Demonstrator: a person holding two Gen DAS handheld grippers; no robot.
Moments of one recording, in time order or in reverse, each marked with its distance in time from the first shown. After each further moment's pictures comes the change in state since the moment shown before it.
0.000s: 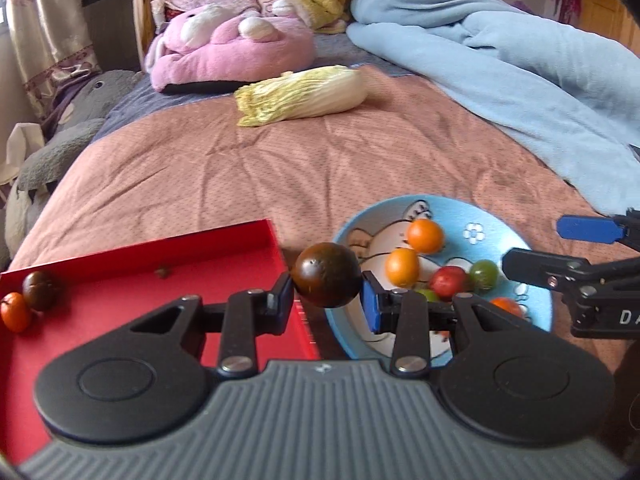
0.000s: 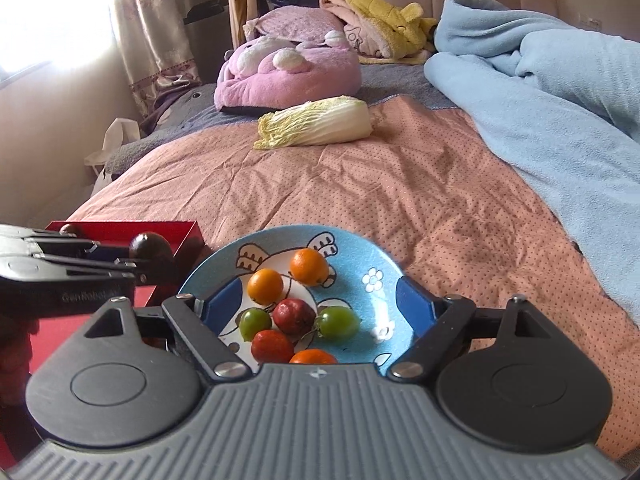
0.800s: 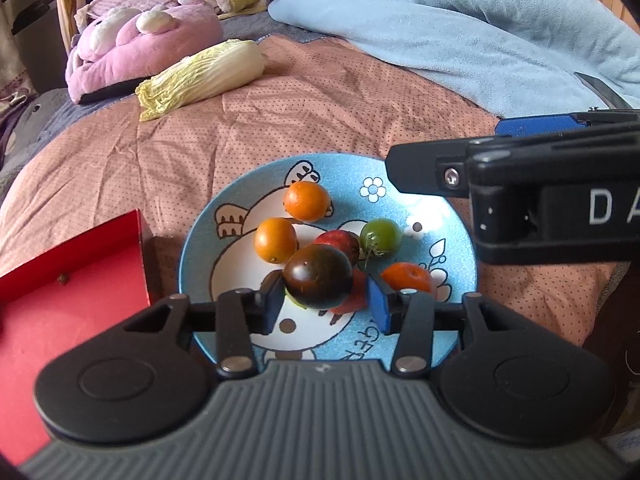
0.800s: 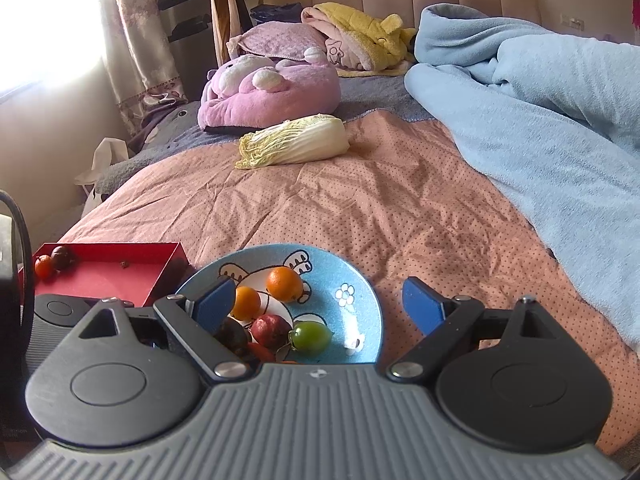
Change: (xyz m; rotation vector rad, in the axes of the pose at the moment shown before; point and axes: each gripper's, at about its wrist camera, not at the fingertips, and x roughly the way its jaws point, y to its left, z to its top) left arm 0.024 -0.073 -0.017 0.150 0.058 -0.095; right arm -0.012 -0.016 0.005 0.028 -0.035 -0.028
